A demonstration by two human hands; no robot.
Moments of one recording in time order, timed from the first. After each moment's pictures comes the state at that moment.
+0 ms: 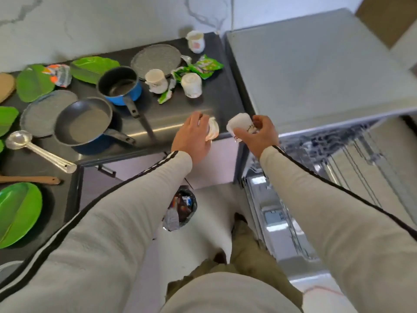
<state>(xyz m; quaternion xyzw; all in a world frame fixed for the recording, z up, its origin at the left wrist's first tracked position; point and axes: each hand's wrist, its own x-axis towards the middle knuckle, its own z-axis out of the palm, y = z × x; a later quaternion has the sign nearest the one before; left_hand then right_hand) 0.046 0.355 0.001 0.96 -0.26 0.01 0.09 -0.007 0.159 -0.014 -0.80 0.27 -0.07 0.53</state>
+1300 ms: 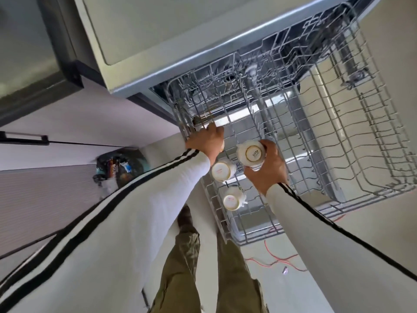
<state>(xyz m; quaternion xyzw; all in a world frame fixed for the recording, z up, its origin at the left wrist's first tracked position) -0.050 0.025 -0.274 0.89 -0.36 -0.24 -0.15 -0.194 -0.102 -0.289 -0.81 0.37 0.10 0.44</state>
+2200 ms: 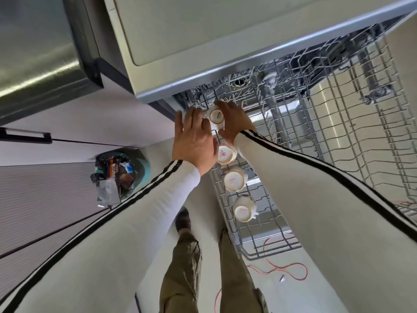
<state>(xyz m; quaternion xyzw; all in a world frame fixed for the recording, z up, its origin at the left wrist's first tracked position) -0.021 0.082 -0.259 0.95 -0.28 -0.08 -0.05 -0.007 -0.065 -0.327 -0.93 0.12 0.18 0.30</state>
